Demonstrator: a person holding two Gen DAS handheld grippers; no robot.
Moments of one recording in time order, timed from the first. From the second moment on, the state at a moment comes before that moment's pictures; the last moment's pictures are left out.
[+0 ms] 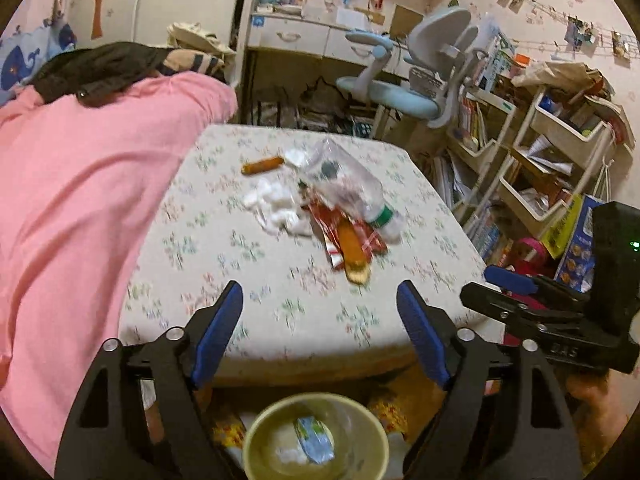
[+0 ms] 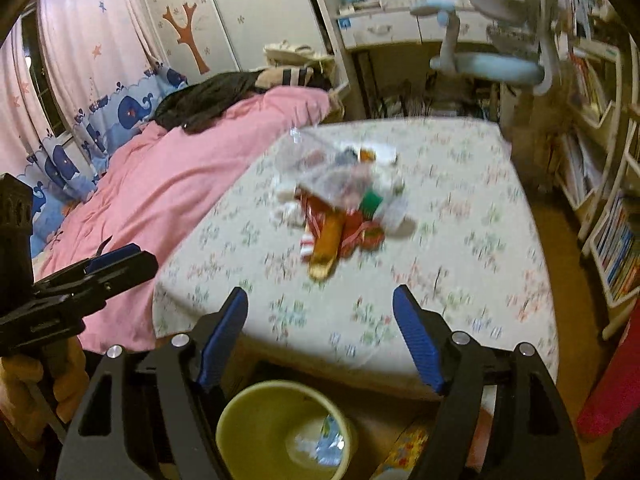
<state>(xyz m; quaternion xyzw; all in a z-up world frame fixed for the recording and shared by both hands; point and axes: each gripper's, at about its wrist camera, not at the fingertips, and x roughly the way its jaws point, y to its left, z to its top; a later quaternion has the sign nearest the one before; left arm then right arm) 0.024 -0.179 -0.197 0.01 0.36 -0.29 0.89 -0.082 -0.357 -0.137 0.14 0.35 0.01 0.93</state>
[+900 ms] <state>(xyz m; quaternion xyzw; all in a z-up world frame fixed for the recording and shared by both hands) 0.076 -0.197 -0.211 -0.02 0.36 -0.27 0.89 0.036 -0.381 -0.125 0.03 0.36 0.03 0.93</state>
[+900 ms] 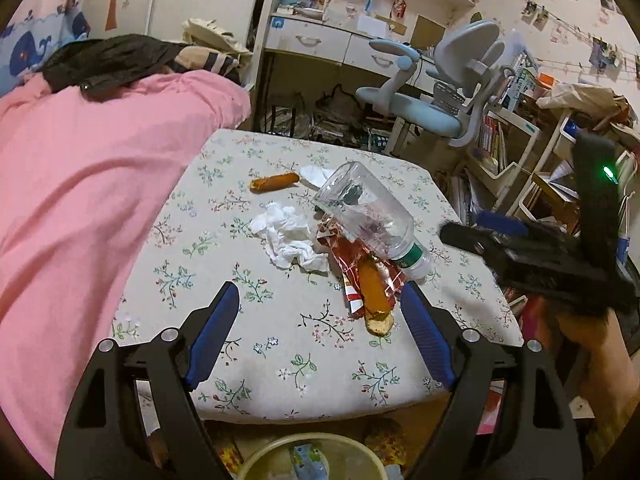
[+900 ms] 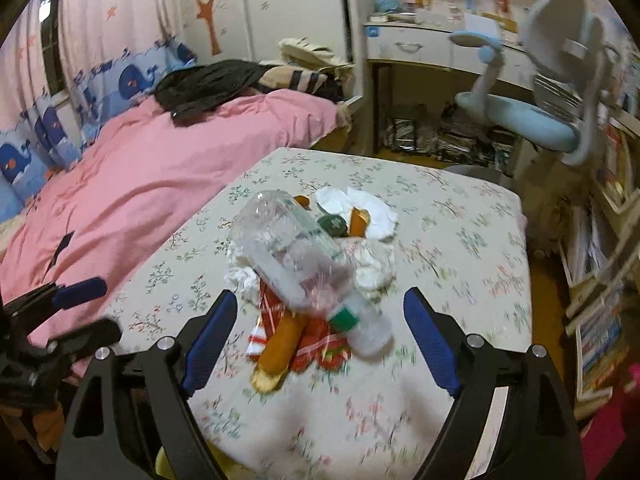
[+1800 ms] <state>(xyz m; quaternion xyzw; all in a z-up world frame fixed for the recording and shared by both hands) 0.091 -0.281 -0.246 0.02 0.40 -0.35 0.85 0.037 -0.443 -0.154 0.15 0.44 -0.01 0.89</state>
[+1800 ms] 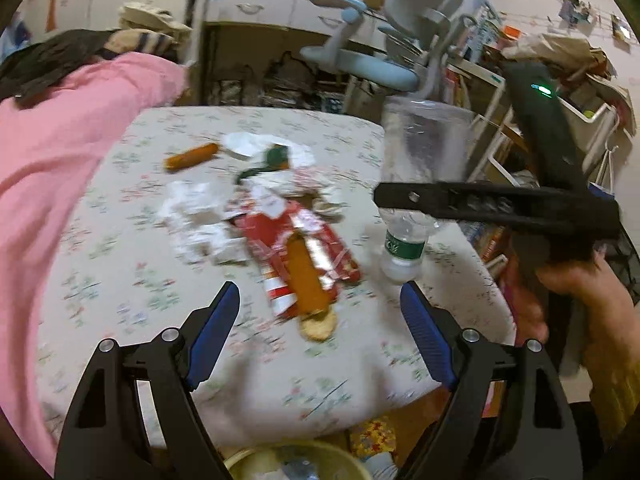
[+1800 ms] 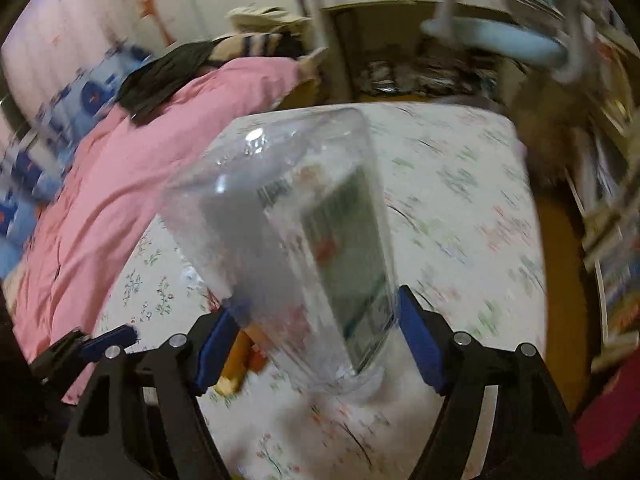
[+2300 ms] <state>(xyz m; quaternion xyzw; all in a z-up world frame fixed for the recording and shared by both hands) 0.138 -0.334 -0.294 0.07 0.47 -0.34 0.81 0.029 -0.468 -0.154 0.23 0.40 0.01 0.89</state>
